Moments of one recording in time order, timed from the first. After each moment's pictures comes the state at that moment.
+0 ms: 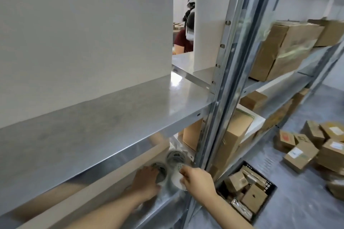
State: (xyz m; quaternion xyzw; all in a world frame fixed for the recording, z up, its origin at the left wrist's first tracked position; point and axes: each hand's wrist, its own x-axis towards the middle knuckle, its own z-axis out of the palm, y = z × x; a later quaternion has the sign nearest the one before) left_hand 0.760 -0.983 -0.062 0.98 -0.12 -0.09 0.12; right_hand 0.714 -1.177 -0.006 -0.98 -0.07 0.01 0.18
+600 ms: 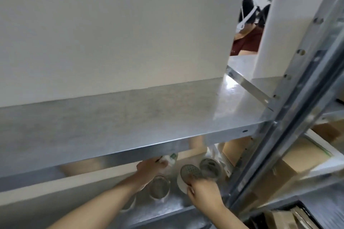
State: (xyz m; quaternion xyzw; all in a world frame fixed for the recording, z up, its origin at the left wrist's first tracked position) left_hand 0.741 -0.923 -0.016 0.88 0.20 -0.07 0.43; right_hand 0.747 -1.138 -0.028 -0.95 -0.29 0.05 0.07
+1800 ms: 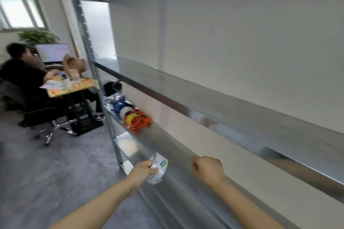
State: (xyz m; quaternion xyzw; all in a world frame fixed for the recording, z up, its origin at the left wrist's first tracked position) left_hand 0.223 -0.616 0.047 0.56 0.58 0.21 0.55; right_hand 0.465 -0.655 0.048 -0.71 -0.70 0.02 0.06
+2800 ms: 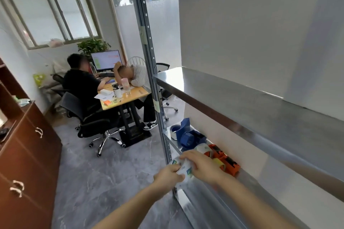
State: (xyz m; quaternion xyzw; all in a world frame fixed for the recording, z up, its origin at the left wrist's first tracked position) left_hand -0.016 -0.227 0.046 0.57 0.66 0.18 0.44; right_hand 0.158 -0.193 0.035 -0.48 -0.82 0.23 0.19
